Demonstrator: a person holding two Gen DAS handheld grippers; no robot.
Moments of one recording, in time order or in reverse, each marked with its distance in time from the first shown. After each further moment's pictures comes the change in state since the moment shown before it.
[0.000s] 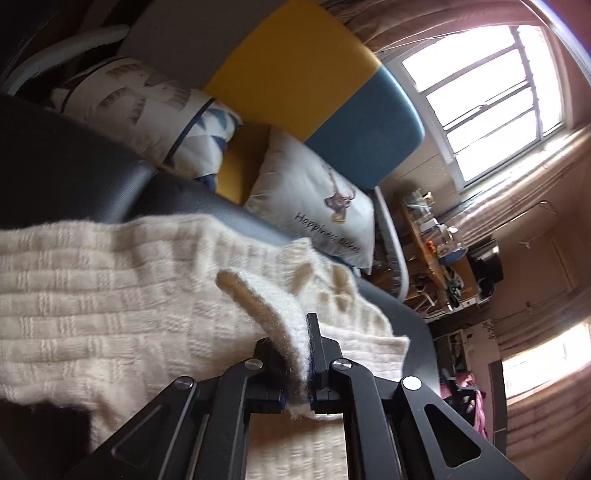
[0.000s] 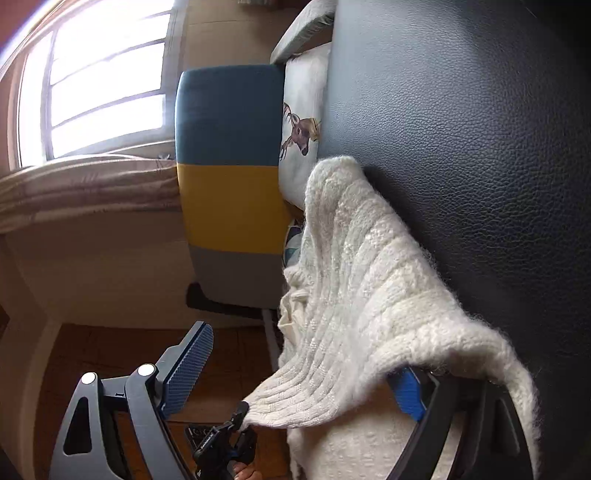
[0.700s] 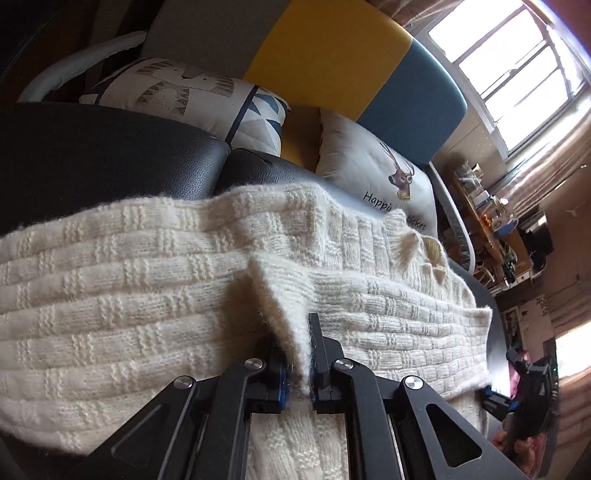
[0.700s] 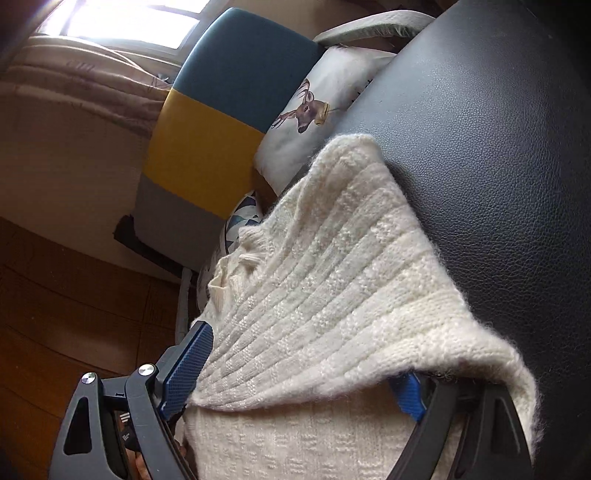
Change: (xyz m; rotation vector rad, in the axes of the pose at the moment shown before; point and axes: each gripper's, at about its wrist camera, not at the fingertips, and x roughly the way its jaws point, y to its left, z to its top) left arm 0.013 0.048 -0.009 0.073 0.015 0.175; right arm 0.022 0.021 -0.042 -0.364 0.081 -0.291
